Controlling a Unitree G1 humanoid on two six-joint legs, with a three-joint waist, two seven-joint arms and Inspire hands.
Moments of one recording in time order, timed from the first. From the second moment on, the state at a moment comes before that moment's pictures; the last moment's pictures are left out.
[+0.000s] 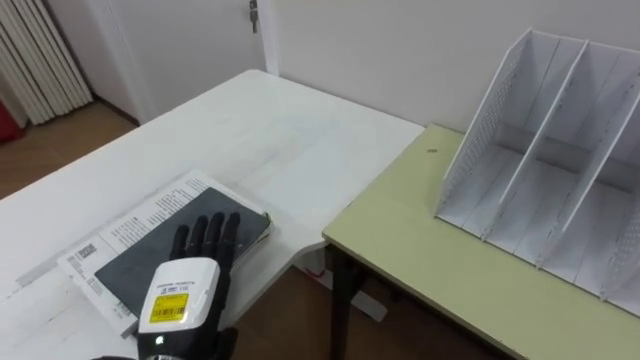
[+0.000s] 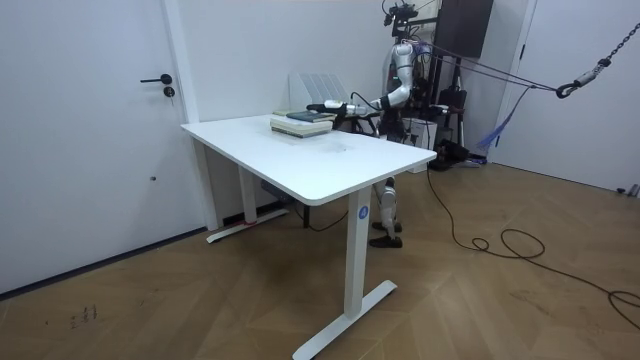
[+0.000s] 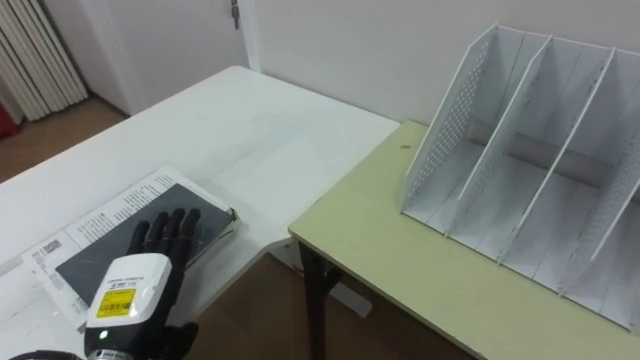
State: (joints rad) left arm 0.18 0.27 -0.20 0.15 1.09 0.00 0.38; right arm 0.03 -0.24 0.06 1.36 0.26 -0.04 0.12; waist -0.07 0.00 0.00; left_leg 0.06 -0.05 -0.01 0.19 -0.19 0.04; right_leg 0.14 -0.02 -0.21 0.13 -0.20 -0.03
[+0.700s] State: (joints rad) left arm 0.19 0.26 -0.20 0.15 1.09 0.02 0.38; right arm 0.05 -0.26 0.06 1.35 0.26 -0.03 0.10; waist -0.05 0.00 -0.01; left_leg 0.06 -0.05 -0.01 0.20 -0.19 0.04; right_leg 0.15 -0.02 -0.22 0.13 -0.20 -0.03
